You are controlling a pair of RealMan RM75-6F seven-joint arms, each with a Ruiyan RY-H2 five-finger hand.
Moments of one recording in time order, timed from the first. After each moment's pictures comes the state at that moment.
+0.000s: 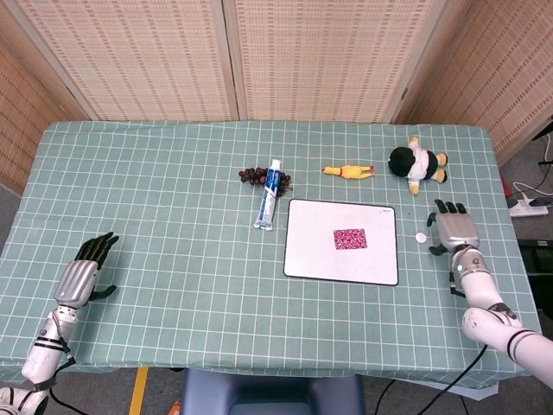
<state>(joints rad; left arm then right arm) -0.36 -1.66 -0.01 -0.65 1.53 1.27 -0.57 0.67 -1.41 0.10 -1.01 -0.83 0.64 -0.29</state>
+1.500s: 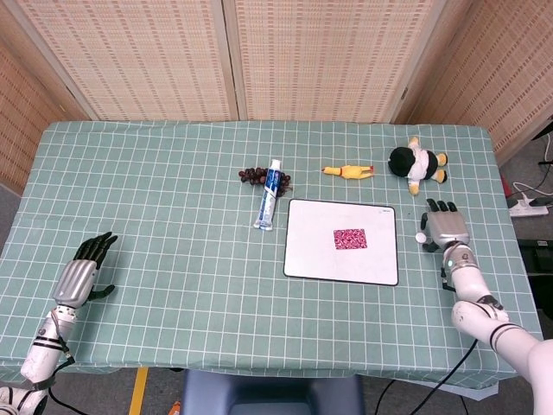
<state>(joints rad) -0.36 -1.66 -0.01 -0.64 1.53 1.26 -0.57 0.69 -1.54 0.13 -0.82 -0.91 0.55 -0.24</state>
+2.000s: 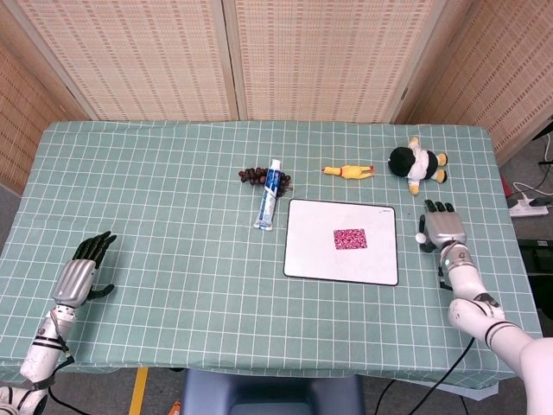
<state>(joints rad) -0.36 -1.66 -0.01 -0.64 1.52 1.26 -0.58 0.70 -1.57 0.14 -0.77 -0.91 0.52 -0.22</state>
